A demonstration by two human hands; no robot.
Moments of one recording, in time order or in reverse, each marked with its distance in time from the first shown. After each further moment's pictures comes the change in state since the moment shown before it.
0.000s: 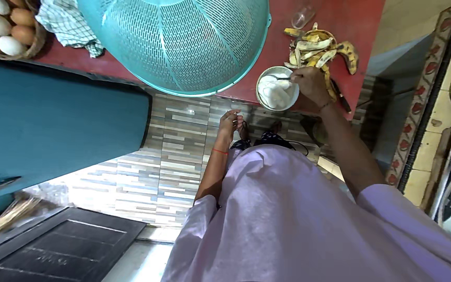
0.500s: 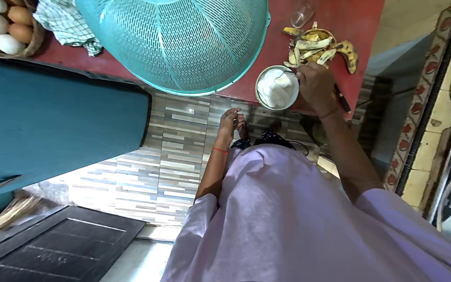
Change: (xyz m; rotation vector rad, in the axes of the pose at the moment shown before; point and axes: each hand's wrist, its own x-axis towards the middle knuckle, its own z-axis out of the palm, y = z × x) left_hand -0.002 0.001 0.005 -0.006 -0.012 0.004; right_hand -0.029 -0.022 -0.006 -0.348 0.252 -0.189
